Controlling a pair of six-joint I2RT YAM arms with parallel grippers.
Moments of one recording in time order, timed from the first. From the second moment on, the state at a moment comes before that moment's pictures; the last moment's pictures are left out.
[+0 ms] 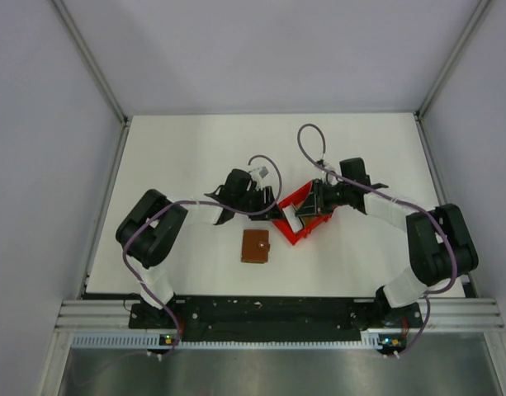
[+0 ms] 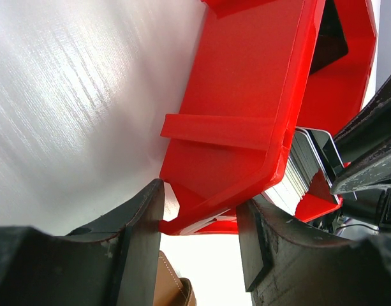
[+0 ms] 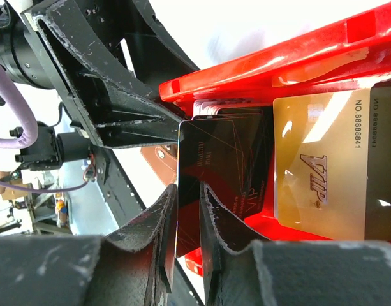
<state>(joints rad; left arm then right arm) -0.60 1.83 0.91 0.25 0.51 -0.65 0.30 1.57 0.83 -0.12 -0.83 0.41</state>
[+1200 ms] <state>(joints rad) -0.61 1.83 0.91 0.27 0.51 -0.66 0.38 1.55 0.90 -0.33 -0.43 0.26</state>
